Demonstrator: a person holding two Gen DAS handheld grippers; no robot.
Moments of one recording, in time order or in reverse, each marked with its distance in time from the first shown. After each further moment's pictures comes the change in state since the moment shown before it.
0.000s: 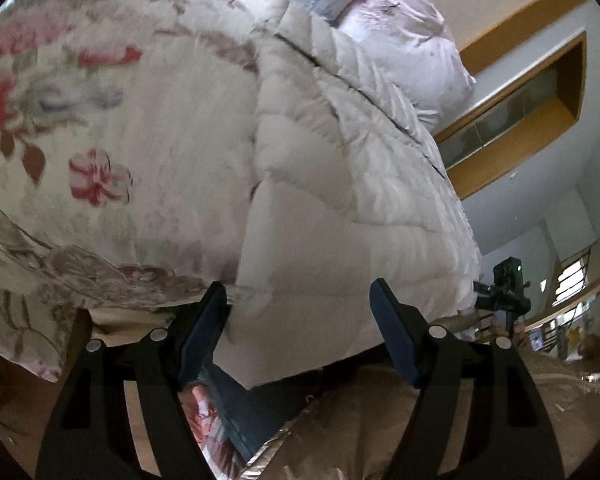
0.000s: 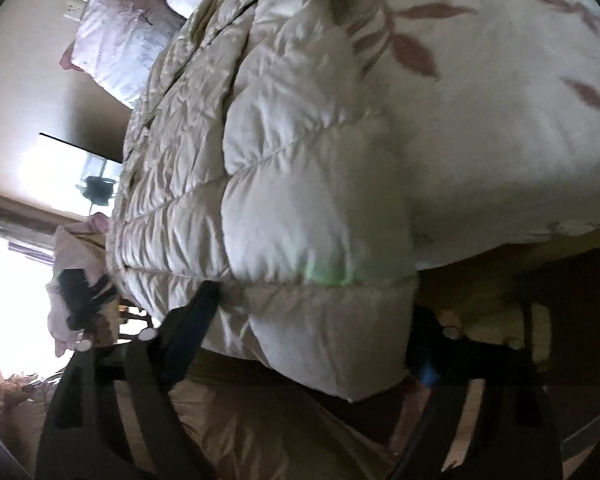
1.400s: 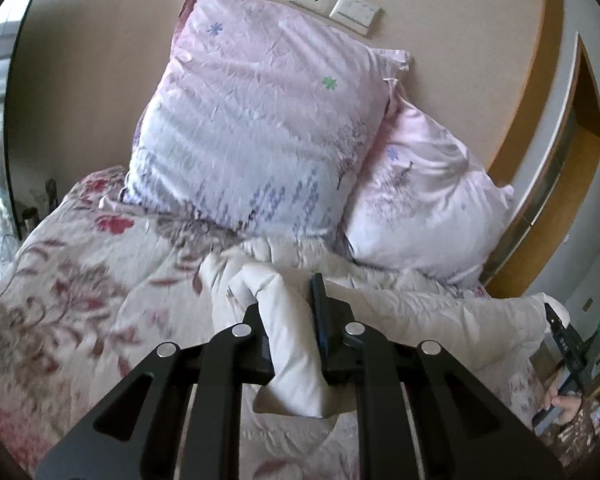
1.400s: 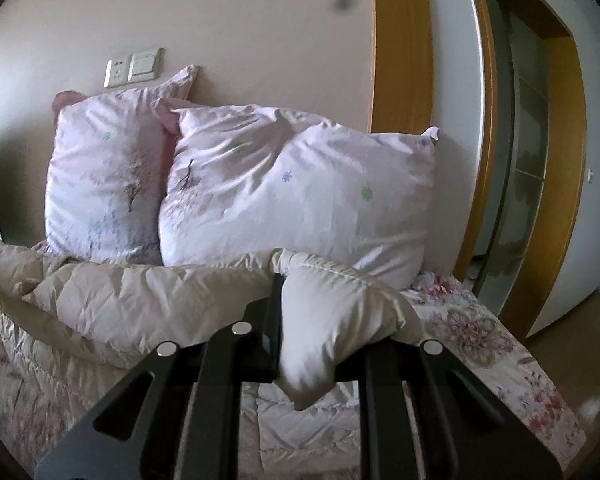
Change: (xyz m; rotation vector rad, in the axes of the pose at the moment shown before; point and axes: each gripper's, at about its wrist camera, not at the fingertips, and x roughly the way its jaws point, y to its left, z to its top) left arm 0.005 -0.098 0.257 0.183 -0.473 0.254; right arm -0.028 0.204 0.189 -0.519 -0.921 -0.627
